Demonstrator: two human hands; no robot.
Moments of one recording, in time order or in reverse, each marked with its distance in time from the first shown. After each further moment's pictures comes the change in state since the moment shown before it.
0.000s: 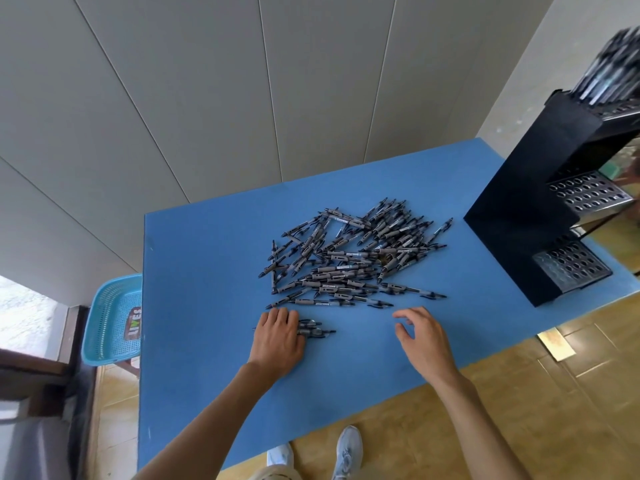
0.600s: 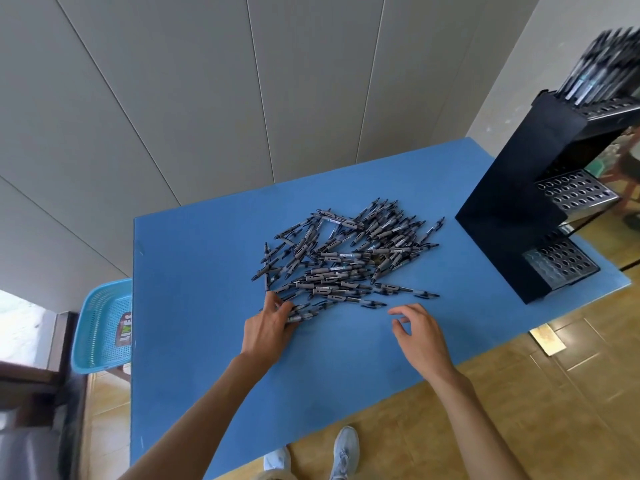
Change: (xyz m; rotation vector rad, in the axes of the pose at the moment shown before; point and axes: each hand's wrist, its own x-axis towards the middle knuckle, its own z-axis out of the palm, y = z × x) left_hand 0.021 -0.012 -0.006 -0.167 0.017 -0.022; right_hand 0.003 -0.002 -0.006 0.059 -0.003 0.014
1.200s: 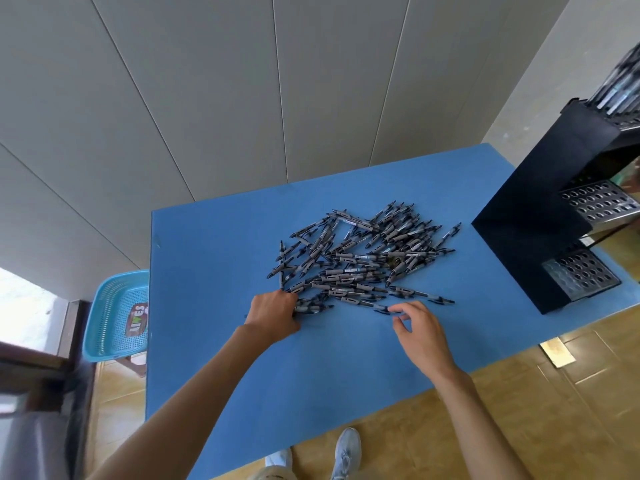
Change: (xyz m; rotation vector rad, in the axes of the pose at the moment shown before) left_hand 0.024 0.000 -0.056 0.332 -0.280 0.006; right_hand 0.009 -0.024 0.010 -0.022 -0.020 -0.046
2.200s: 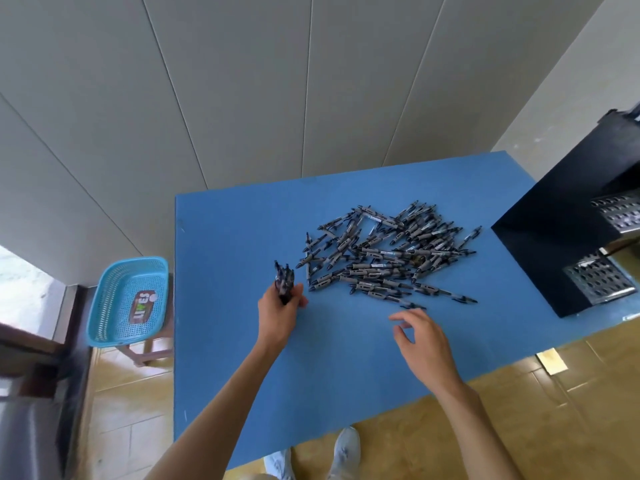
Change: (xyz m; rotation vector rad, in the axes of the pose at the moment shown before) left_hand -0.041 -0.023 0.034 -1.538 0.423 -0.403; right_hand -0.036 -0.047 0.035 -0.051 -0.020 -0.047
